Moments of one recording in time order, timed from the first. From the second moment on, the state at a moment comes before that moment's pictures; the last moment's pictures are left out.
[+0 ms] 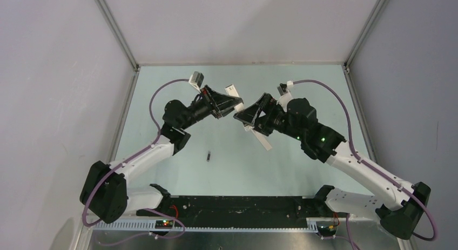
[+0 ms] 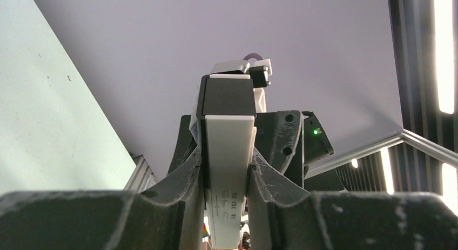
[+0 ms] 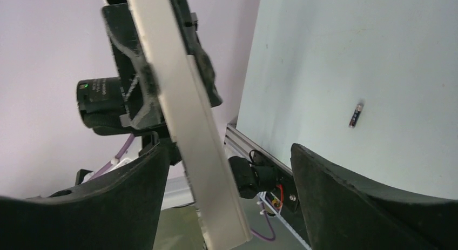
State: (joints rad) left arm -0.56 1.23 0.75 0.79 0.52 -1.45; right arm 0.81 1.04 1.03 -0.22 -0.11 1.14
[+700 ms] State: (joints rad) left arm -0.15 0.94 0.68 0.22 0.58 -1.01; right arm 0.90 1.12 1.03 -0.33 0.15 0.91
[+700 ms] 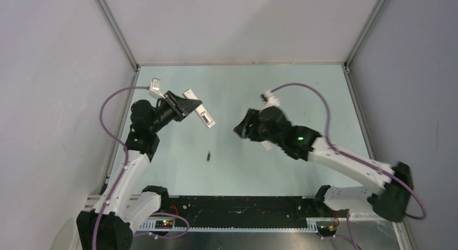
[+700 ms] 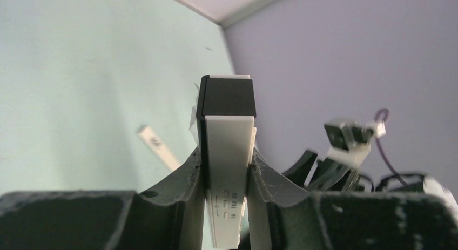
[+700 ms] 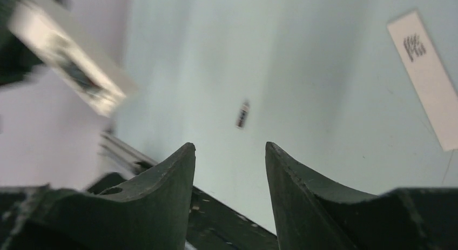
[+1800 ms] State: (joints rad) left arm -0.02 0.69 0.76 -0.60 -0.07 -0.61; right arm 1.20 2.11 1.55 -0.54 0.39 0.79
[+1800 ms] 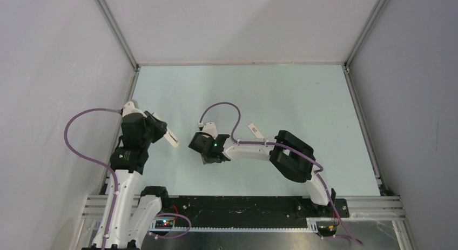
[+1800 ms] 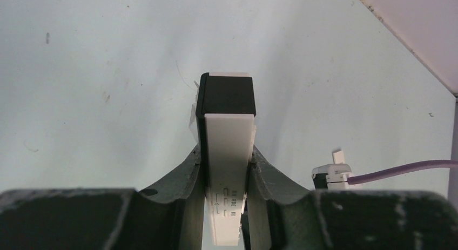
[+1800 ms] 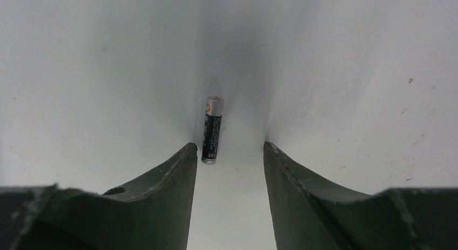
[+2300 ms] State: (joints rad) left arm -0.01 0.70 0.76 -0.61 -0.09 -0.59; right arm 1.19 2.17 1.62 -0.55 0.41 0.76
